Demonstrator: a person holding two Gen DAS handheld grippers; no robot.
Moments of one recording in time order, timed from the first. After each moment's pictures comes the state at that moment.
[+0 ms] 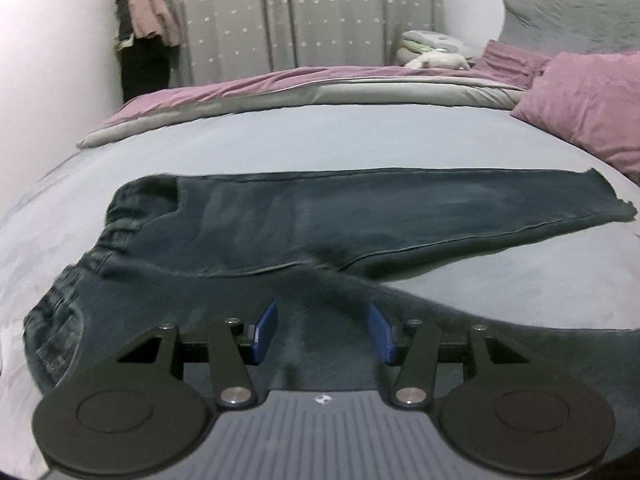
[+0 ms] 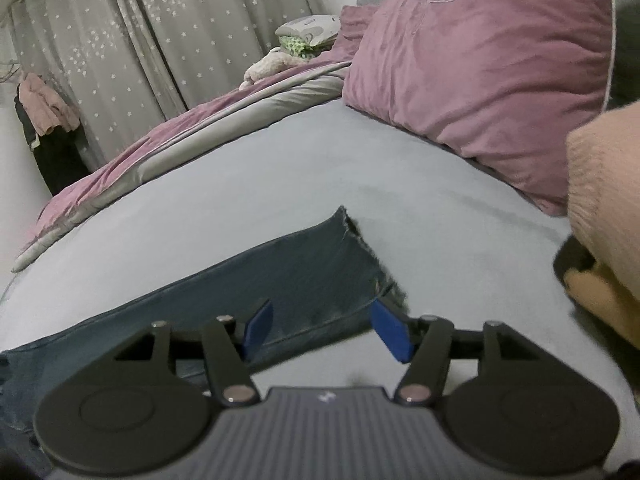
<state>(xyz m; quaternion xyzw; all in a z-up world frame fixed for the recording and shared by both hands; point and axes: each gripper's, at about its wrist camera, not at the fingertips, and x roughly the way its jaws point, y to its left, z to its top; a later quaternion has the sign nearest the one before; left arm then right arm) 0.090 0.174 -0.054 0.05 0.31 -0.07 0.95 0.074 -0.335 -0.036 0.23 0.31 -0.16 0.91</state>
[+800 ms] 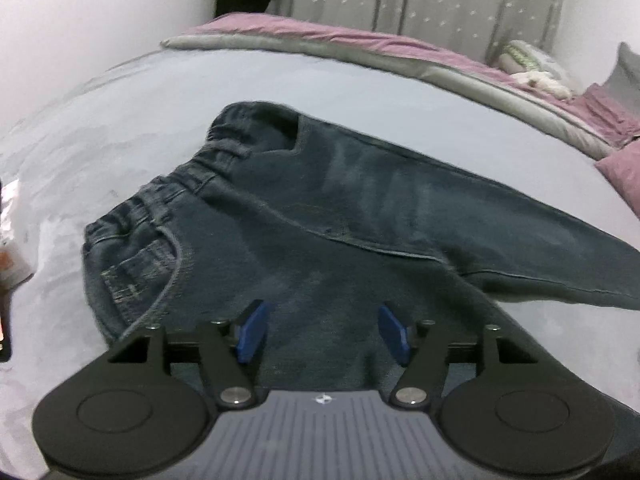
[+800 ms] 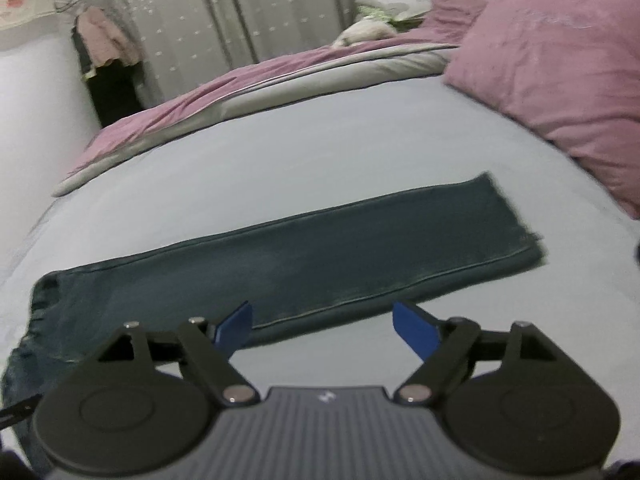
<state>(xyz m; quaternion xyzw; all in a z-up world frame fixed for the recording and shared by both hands) 0.120 0.255 -0.050 -0.08 0.39 0.03 0.92 0.091 -0.180 -0.007 0.17 0.35 -0.06 0.92</state>
